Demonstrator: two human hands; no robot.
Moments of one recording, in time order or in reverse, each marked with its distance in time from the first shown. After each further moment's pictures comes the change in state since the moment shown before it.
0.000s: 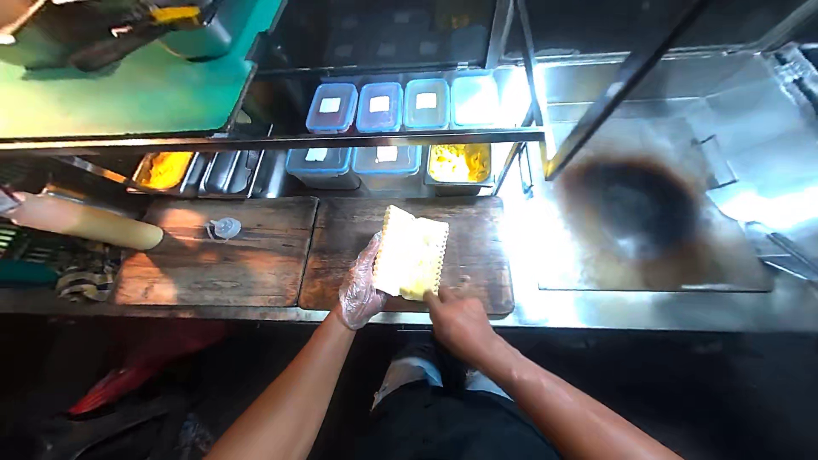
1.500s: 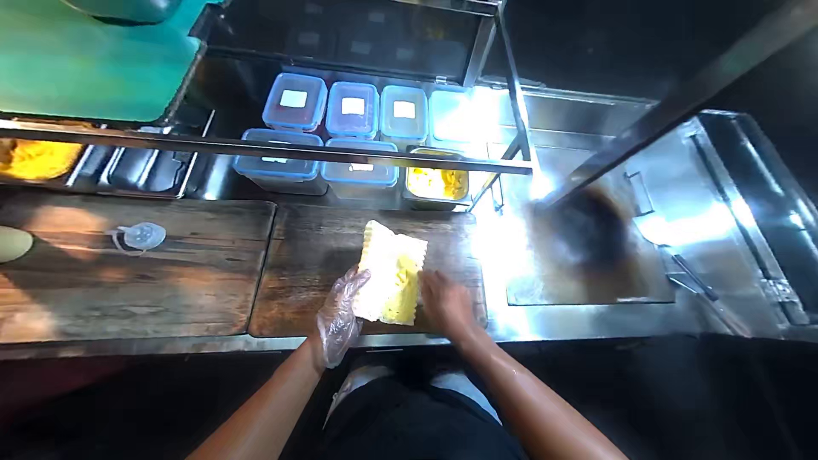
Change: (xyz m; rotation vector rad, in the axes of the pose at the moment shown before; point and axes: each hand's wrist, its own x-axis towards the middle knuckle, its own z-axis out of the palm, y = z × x) left_hand 0.003 -0.019 -0.018 0.150 0.109 -0.098; right_hand 0.043 0.027 -0.011 0.144 0.066 0.327
